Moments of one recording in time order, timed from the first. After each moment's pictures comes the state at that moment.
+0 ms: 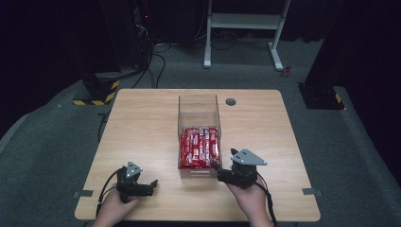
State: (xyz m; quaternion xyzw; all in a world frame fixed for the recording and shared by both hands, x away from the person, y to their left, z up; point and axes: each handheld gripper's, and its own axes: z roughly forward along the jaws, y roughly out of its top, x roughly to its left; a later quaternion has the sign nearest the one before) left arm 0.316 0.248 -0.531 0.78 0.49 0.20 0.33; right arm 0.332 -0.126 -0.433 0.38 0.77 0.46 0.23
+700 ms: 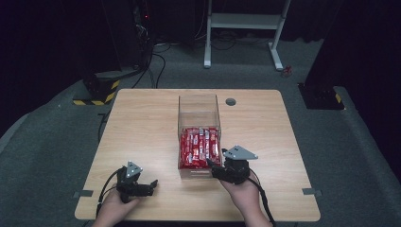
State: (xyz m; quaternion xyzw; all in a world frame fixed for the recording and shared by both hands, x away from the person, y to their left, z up) left arm 0.316 0.248 -0.531 0.78 0.49 0.20 0.33; right arm 0.344 -0.108 -0.437 0.39 0.78 0.45 0.19
